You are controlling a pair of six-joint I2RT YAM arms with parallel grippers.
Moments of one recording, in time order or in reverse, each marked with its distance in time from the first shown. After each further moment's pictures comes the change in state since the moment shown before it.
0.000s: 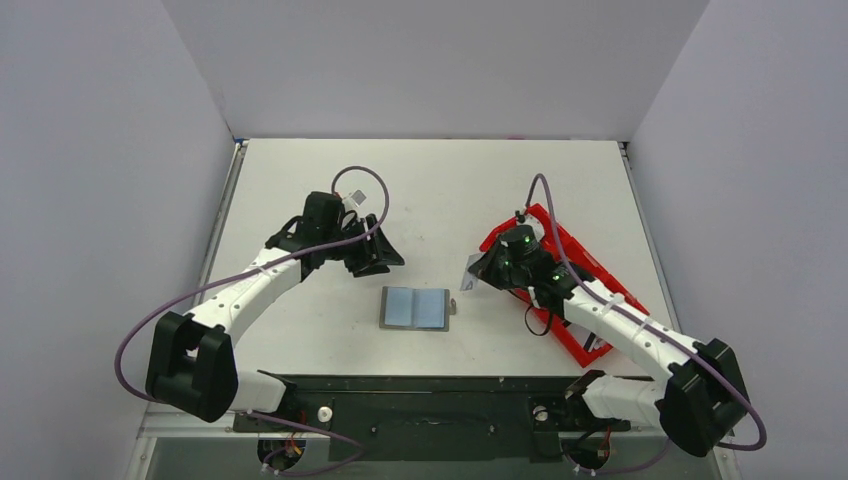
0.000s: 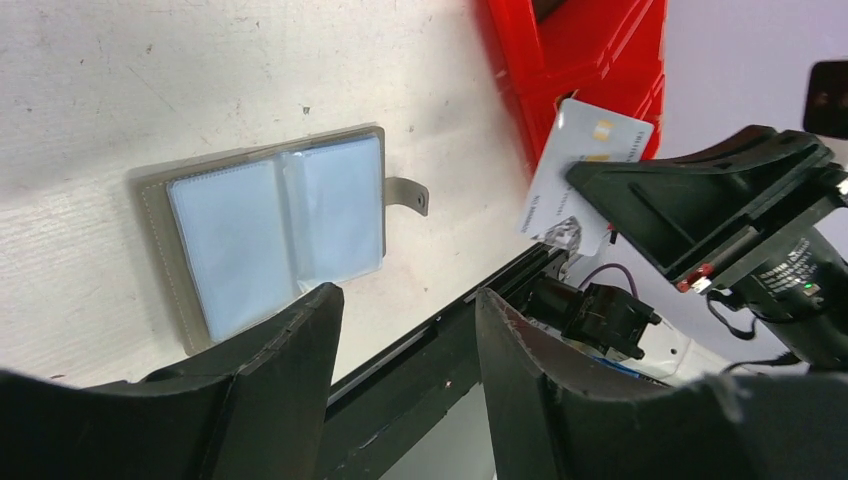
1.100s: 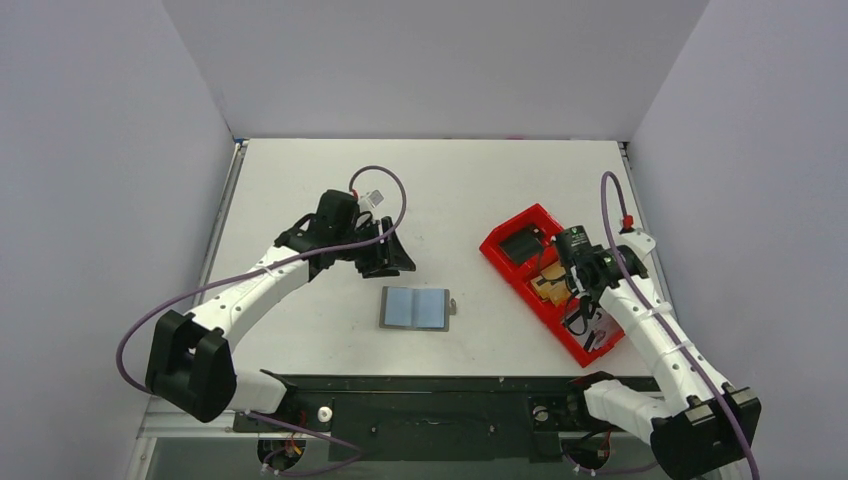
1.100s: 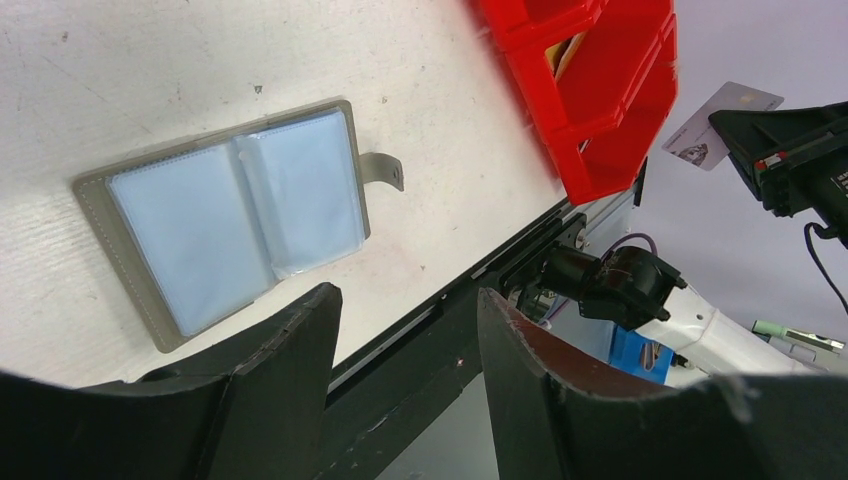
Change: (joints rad) left arm -0.093 0.000 0.059 -0.058 -0.026 0.050; right arm -0.294 -0.148 0.200 -0.967 0.775 0.063
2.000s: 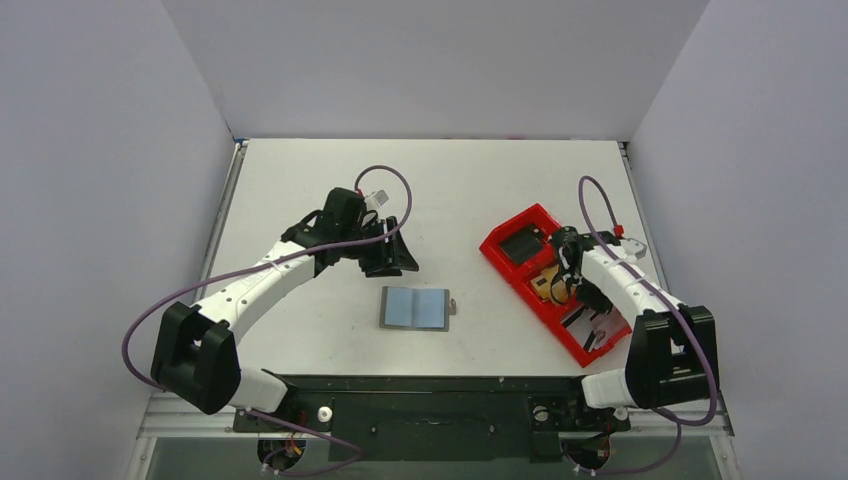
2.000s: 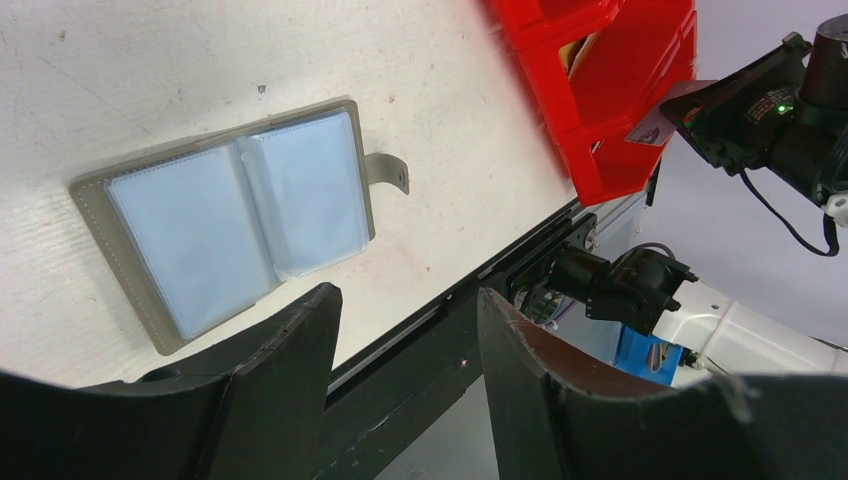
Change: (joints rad) left arm -0.026 0.047 0.044 -0.030 -0.026 0.002; right arm -0.158 0.314 -0.082 0.071 0.027 -0.011
